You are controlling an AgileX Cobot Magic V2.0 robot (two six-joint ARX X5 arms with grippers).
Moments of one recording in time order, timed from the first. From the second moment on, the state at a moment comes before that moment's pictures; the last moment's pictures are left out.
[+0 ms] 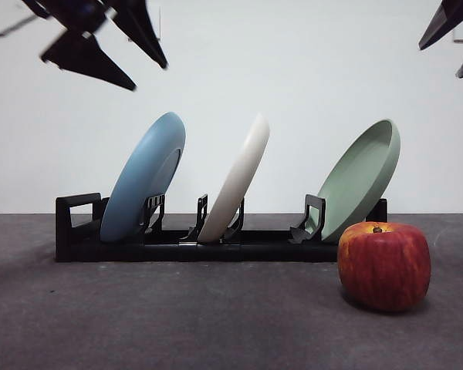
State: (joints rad) left arm -0.31 1.53 1.39 -0.53 0.37 -0.13; right arm 0.07 0.93 0.86 -0.52 -0.44 0.13
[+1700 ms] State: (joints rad) left arm -0.55 1.41 1.88 -1.19 0.23 0.11; right arm 0.07 0.93 0.86 -0.52 -0.44 0.13
